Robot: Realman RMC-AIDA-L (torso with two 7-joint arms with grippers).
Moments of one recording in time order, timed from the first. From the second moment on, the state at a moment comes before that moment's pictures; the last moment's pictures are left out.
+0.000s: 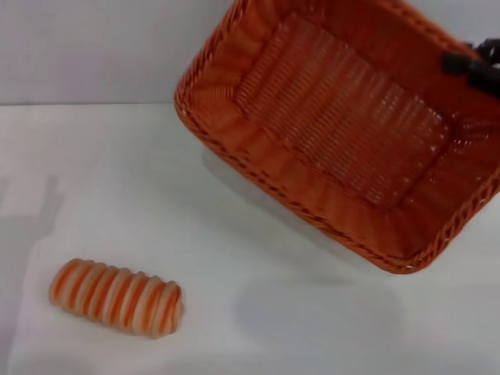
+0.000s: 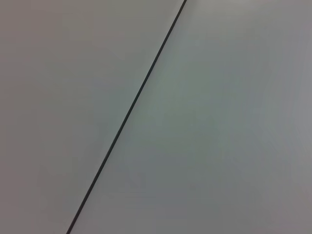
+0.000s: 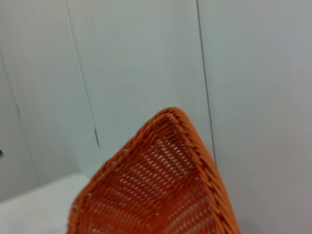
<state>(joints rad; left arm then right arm) -0.12 -2.07 -0.30 -0.25 1.76 1.81 -0.46 0.42 2.04 -0.70 -1.10 1.33 1.63 -1.47</state>
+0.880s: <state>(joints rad) -0.15 -2.07 -0.30 -0.25 1.77 1.81 -0.47 0.52 1.78 -0.96 -1.07 1.30 1.87 -1.42</state>
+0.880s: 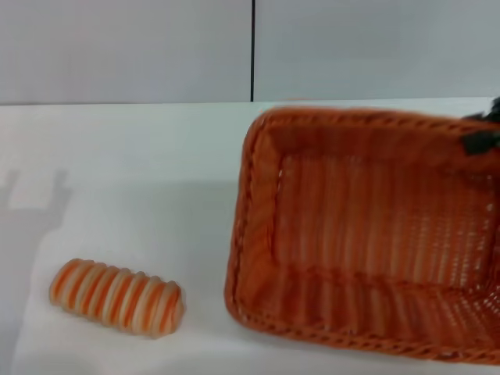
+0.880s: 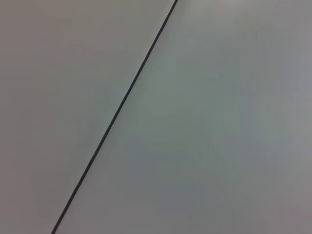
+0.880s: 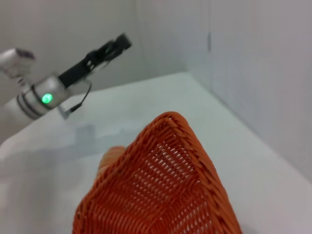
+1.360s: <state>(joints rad) -0.15 -2.07 -0.25 -0.24 1.77 1.81 -0.50 0.64 1.86 -0.98 -0.91 1.16 1.87 -1.55</state>
